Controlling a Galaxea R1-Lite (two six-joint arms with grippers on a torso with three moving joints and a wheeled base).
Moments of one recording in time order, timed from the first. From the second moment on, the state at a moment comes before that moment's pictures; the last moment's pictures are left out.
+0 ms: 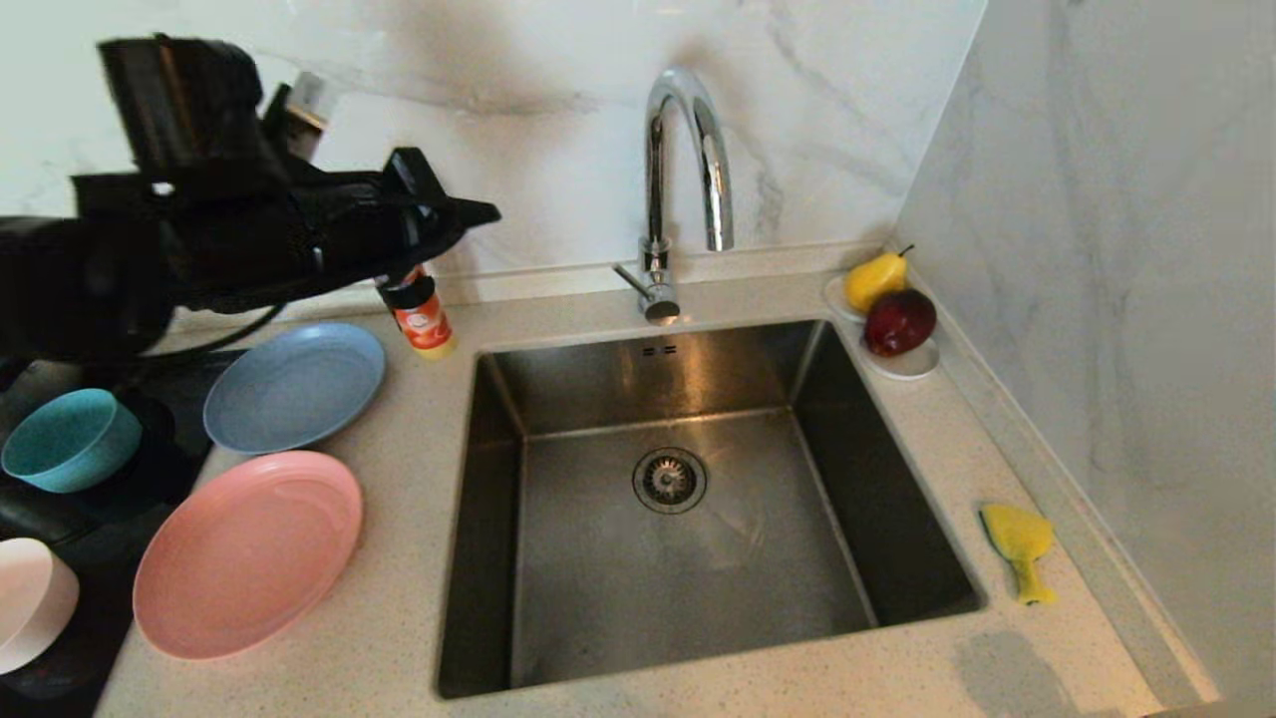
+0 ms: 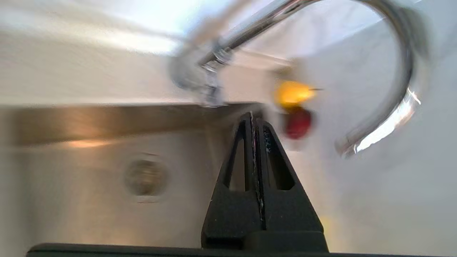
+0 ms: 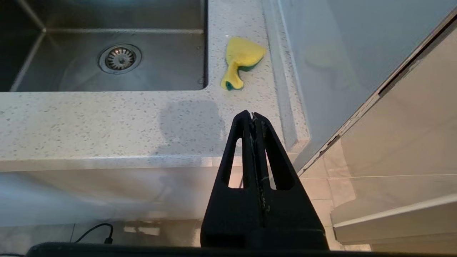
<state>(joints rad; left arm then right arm) -0.22 1.71 -1.40 -0.28 -0.31 -0.56 0.00 0.00 0.00 0.01 0.02 -0.03</state>
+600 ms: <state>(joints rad) -0.11 1.23 -1.21 -0.03 0.61 -0.02 0.00 0.00 0.00 0.01 0.02 -0.03</state>
